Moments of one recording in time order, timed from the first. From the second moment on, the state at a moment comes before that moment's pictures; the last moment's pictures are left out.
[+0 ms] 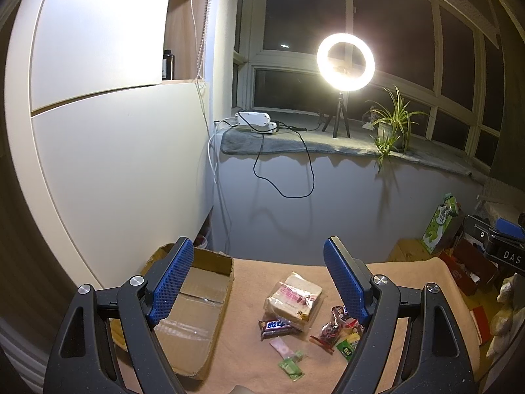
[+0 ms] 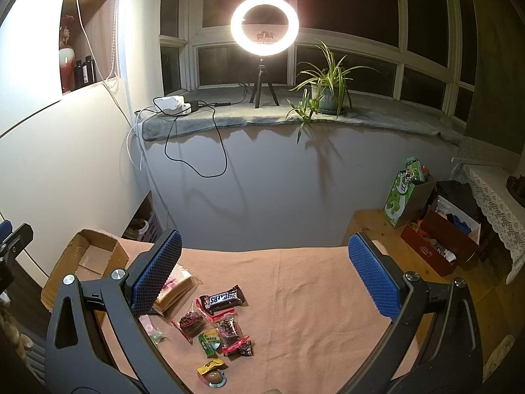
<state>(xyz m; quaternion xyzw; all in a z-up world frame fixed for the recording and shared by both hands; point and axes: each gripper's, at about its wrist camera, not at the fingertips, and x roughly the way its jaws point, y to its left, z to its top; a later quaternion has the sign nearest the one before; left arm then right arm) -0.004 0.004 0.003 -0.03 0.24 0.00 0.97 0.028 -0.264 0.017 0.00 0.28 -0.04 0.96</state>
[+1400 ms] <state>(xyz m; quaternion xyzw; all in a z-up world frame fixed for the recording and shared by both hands) -0.005 -0.005 -0.001 -0.03 0.25 0.00 0.97 0.029 -0.264 0.014 0.00 0.28 -0.04 0.96</state>
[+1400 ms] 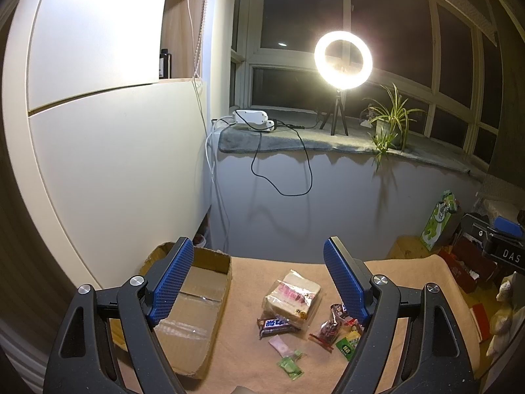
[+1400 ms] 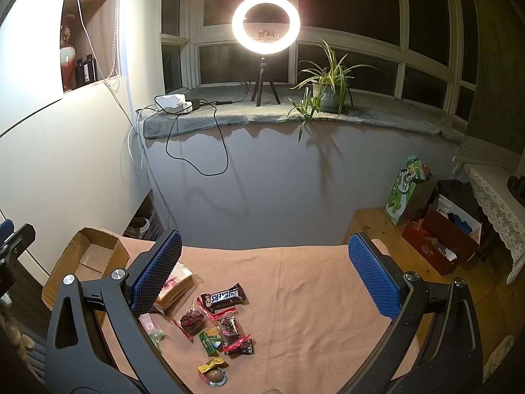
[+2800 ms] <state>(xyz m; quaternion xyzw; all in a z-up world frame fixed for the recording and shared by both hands) 0.021 -0.015 -0.197 -0.08 0.56 -0.11 0.82 0.021 -0.235 -0.220 -0.07 0.56 0.14 0.81</state>
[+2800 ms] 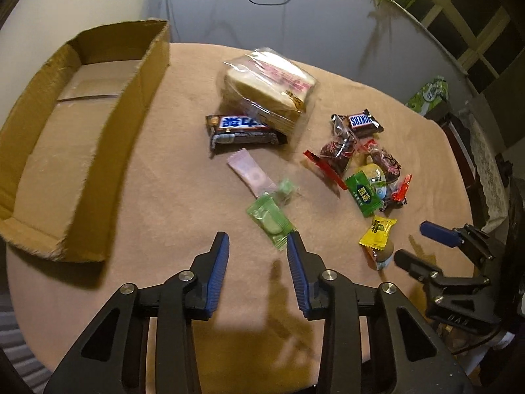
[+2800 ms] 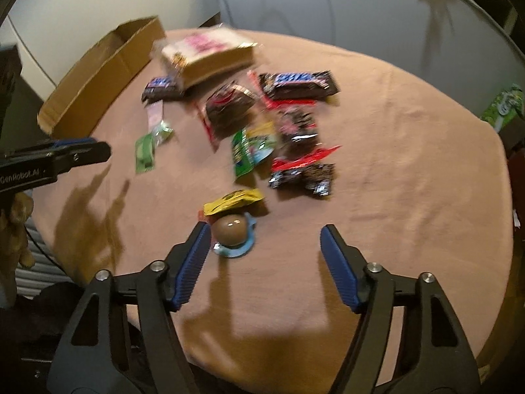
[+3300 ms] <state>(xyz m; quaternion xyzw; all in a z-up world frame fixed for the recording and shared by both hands) 0.040 -0.037 -0.227 -0.05 0.59 -0.10 0.80 0.032 -0.202 -0.246 -0.09 0.57 0.15 0.80</state>
